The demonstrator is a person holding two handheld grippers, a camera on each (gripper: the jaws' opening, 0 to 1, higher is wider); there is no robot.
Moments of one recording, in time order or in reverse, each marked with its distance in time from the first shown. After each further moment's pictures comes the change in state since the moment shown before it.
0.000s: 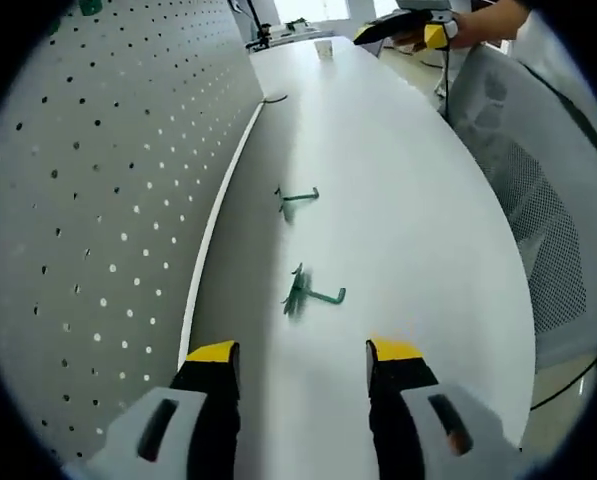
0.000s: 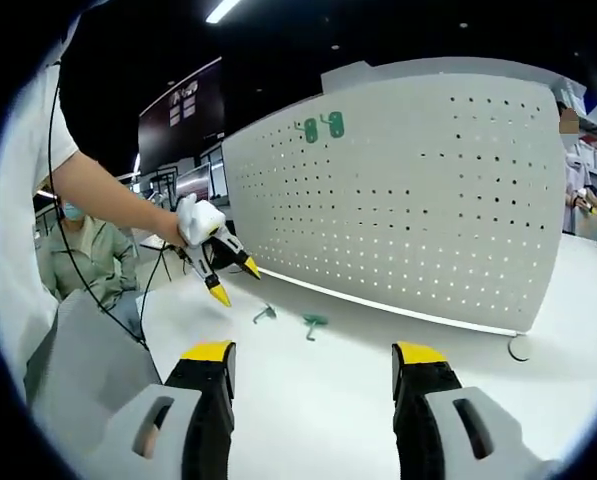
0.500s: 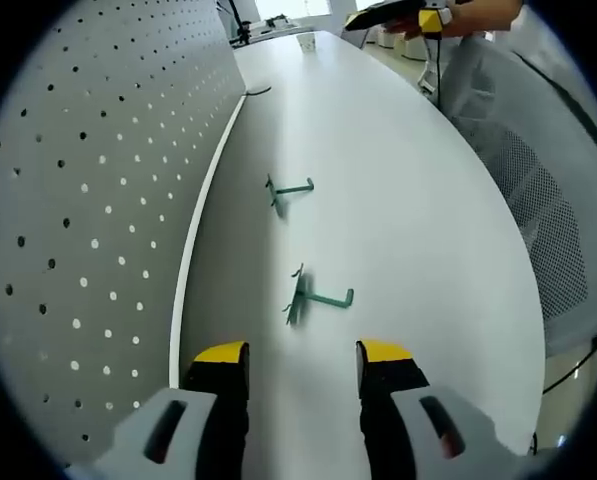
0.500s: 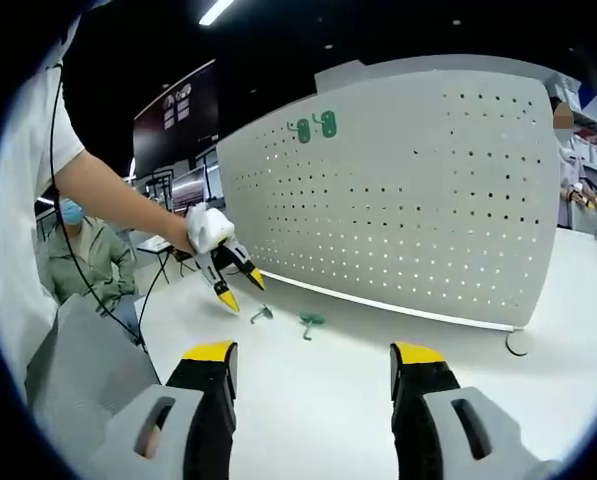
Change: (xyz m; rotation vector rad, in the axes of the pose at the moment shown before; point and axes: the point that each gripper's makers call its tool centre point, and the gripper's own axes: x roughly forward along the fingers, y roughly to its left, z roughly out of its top) left arm 0.022 0.005 -0.001 0.030 0.010 -0.073; right arm -0.003 -0.005 -0.002 0.019 0.004 -0.013
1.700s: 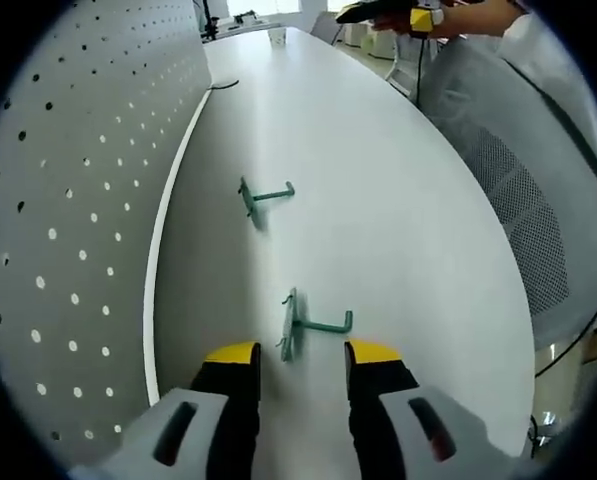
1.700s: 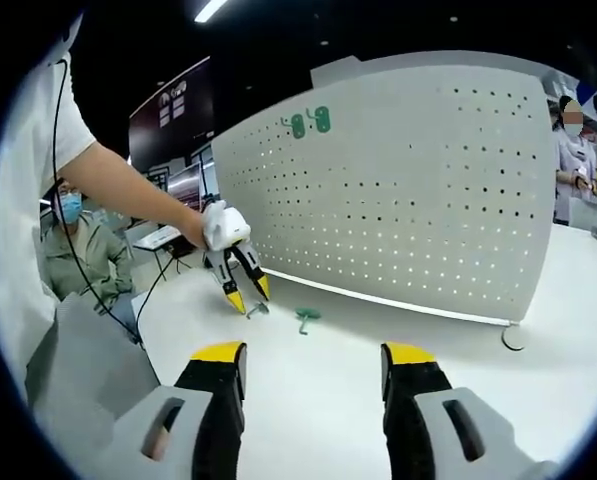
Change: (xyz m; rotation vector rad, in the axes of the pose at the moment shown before) left arm 0.023 -0.007 0.013 0.031 0.013 -0.185; right arm -0.004 -0.004 -0.004 0.009 0.017 -0.017
